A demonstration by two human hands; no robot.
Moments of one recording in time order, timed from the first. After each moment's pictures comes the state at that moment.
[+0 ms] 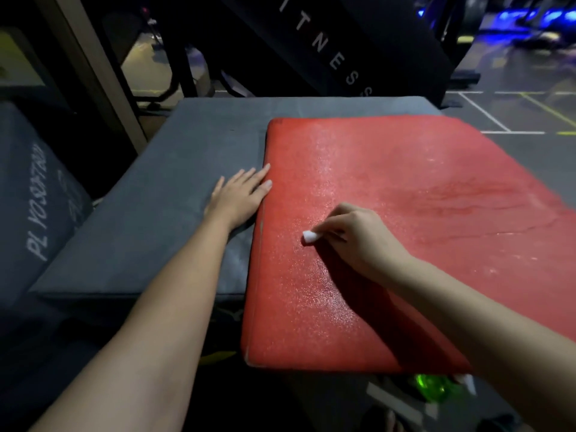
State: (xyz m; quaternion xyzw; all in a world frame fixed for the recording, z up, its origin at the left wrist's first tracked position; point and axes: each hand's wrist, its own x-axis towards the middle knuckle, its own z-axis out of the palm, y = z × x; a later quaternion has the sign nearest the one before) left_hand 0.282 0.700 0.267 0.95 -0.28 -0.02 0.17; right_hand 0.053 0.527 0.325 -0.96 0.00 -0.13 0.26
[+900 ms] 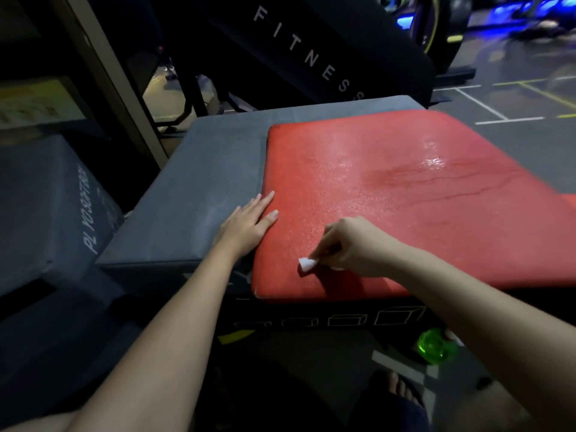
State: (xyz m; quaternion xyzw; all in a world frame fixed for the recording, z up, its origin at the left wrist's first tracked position) left_hand 0.162 0.748 0.266 0.92 -0.32 -0.05 0.20; right_hand -0.041 0.557 0.349 -0.96 -0.06 0.00 0.26
